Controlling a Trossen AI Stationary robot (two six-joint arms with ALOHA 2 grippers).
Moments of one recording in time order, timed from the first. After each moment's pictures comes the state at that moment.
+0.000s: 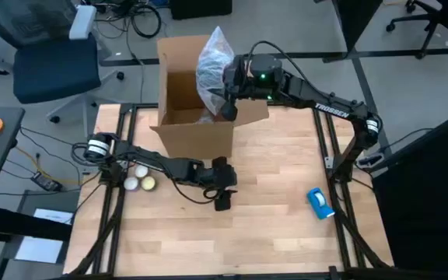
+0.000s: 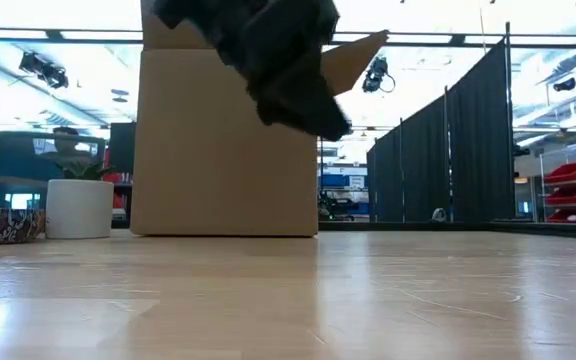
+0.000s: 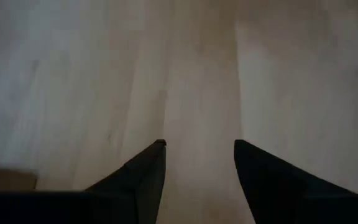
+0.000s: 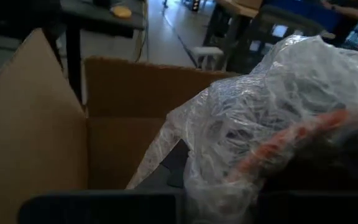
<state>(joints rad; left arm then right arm) -0.17 1.78 1.23 -0.14 -0.17 -0.16 -0.33 1.69 1.84 -0.34 -0.04 -0.28</state>
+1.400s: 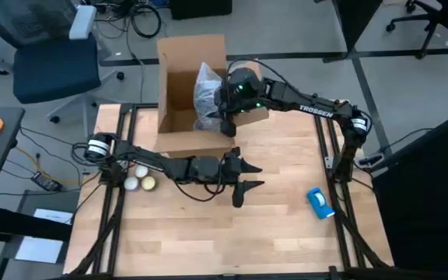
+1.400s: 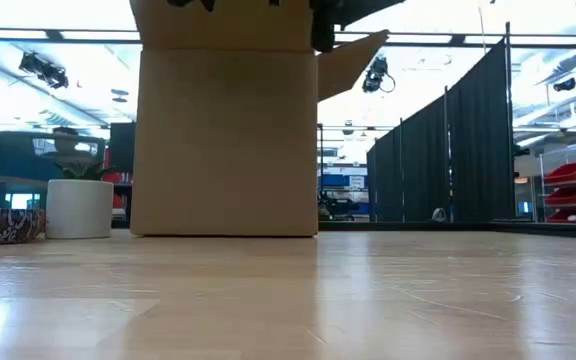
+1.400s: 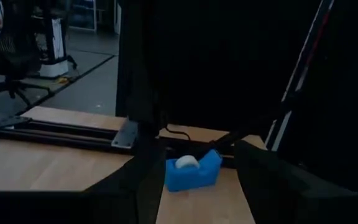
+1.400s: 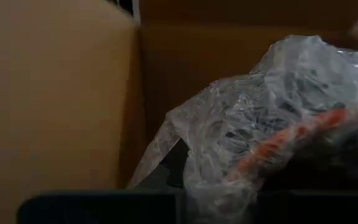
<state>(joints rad) -0.17 1.78 1.23 0.54 -0.18 -0.16 -0.30 1.79 1.84 -0.59 -0.18 -0.26</state>
